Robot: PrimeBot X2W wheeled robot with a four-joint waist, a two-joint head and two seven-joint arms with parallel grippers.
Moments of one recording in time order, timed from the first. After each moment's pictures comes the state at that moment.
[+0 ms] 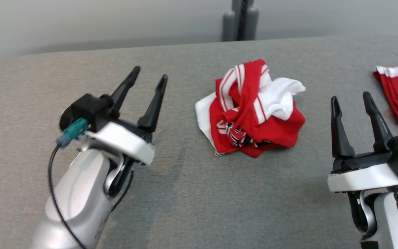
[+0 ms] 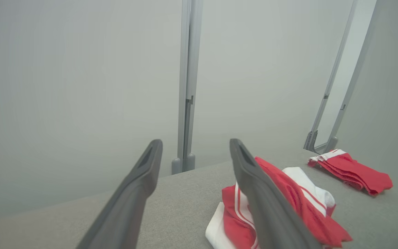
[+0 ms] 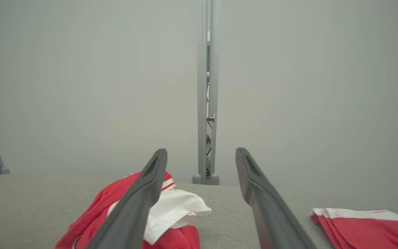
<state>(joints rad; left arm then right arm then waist) -0.61 0.16 -0.45 0.46 -0.50 -0.11 -0.26 -0.27 -0.05 0.00 0.12 0.09 0.13 -0.26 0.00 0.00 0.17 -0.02</state>
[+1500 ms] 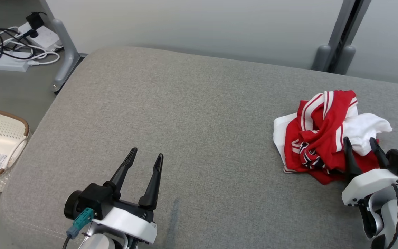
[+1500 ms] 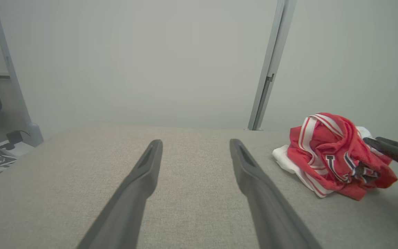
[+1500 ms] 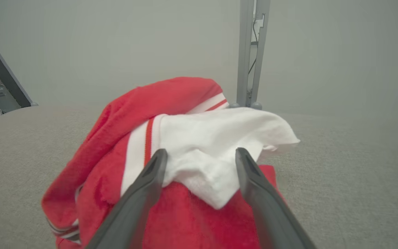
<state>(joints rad) -0.12 0.05 -0.23 0.23 -0.25 -0.13 -0.26 -0.41 -0.12 -0.07 0.73 0.14 0.13 -0.26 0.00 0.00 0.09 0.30</state>
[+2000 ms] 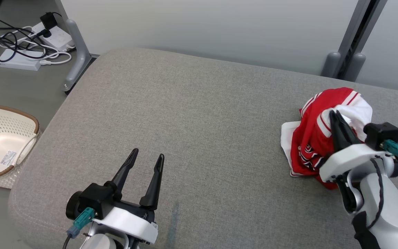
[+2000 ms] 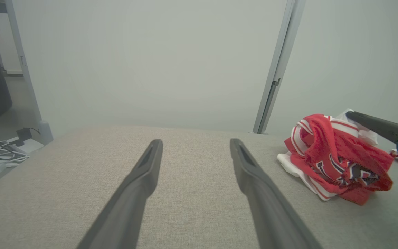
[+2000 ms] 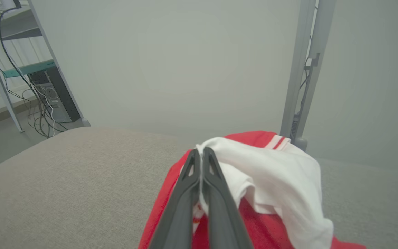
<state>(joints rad) -0.13 0.05 -0.24 0.24 -0.27 -0.13 -0.26 -0.52 -0.11 0.07 0.74 0.21 0.13 -0.26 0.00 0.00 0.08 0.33</state>
